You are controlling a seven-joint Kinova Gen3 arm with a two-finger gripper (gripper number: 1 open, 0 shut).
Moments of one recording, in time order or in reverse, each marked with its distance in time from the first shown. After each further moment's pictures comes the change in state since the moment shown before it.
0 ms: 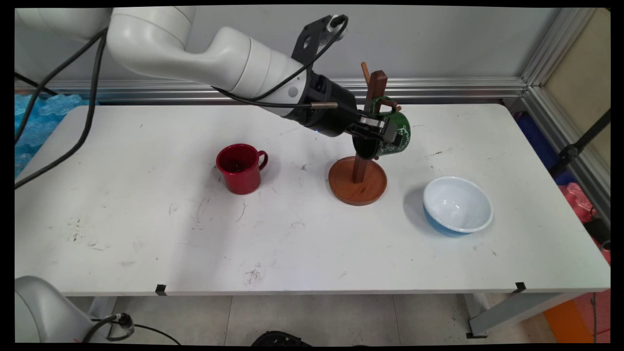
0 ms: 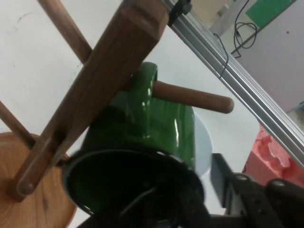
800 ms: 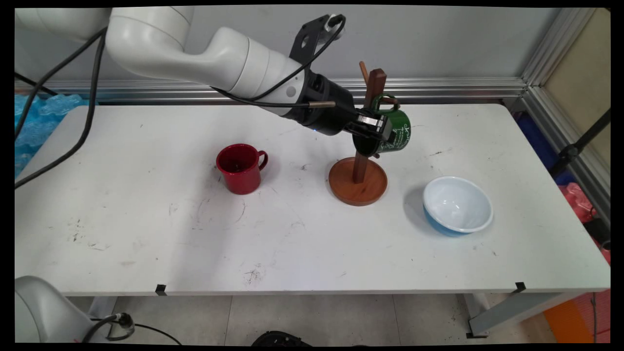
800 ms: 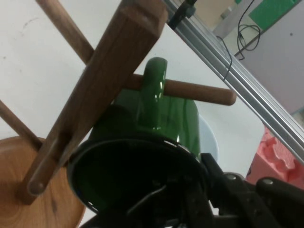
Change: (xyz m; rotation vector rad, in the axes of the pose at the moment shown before) arm 0.000 -0.004 -0.001 0.010 0.010 0.011
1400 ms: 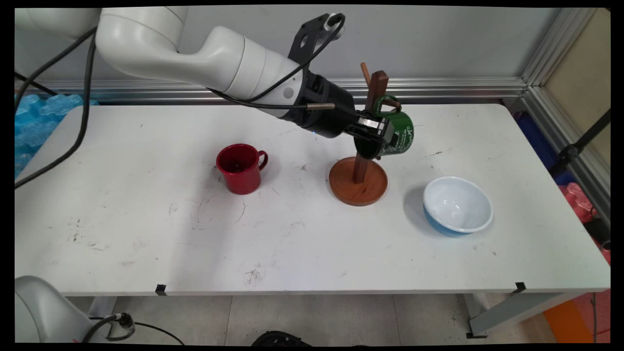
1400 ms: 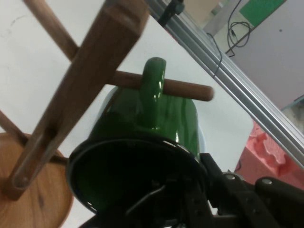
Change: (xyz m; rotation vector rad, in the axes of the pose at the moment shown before) arm -0.004 0.010 -0.007 -0.021 -0.004 0.009
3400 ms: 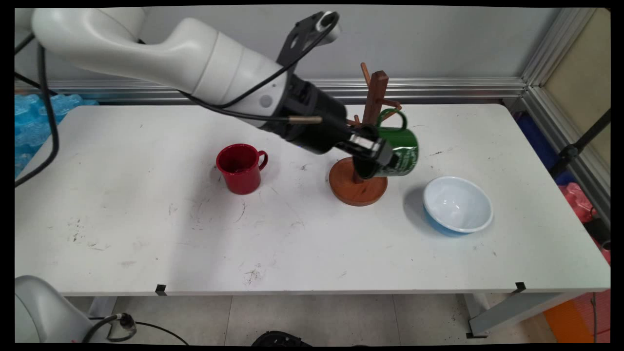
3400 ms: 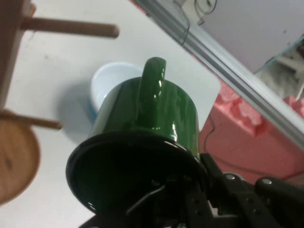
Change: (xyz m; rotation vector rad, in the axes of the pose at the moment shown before) arm -0.019 0.036 -0.037 -0.049 -0.073 0.070
